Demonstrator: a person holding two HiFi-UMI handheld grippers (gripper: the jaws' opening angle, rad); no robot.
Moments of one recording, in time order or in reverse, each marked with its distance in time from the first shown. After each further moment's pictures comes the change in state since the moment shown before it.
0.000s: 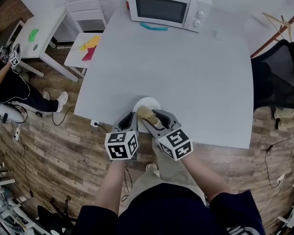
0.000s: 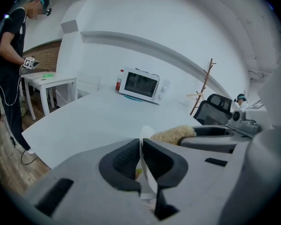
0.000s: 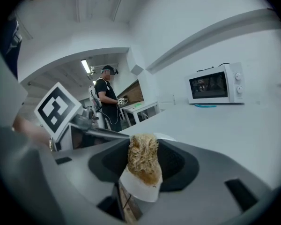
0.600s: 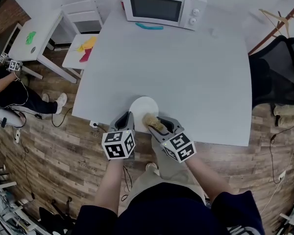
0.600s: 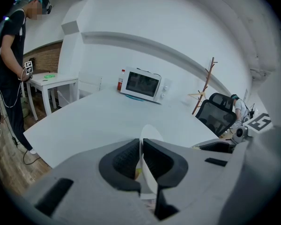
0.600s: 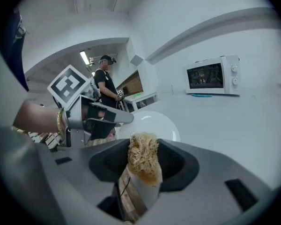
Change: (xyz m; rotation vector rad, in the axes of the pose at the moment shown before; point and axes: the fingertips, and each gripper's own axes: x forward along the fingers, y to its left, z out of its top) left arm 0.002 0.004 -0.001 -0.001 0.000 0.024; right arm -0.023 -0.014 -0.054 -0.018 0.118 -0.008
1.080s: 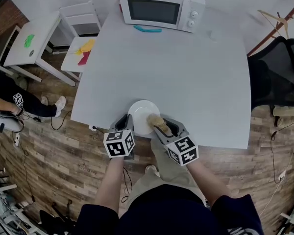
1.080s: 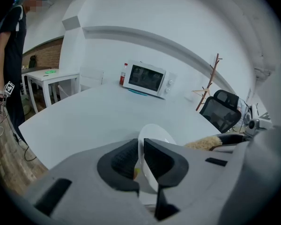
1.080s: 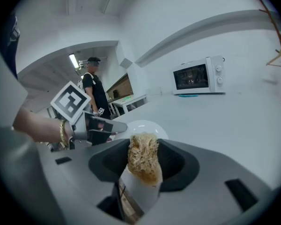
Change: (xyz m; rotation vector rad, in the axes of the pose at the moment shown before) left arm 0.026 0.014 -0.019 -0.018 0.048 0.022; right arm -0.016 -0.029 -0.002 0.081 -0.030 -0.107
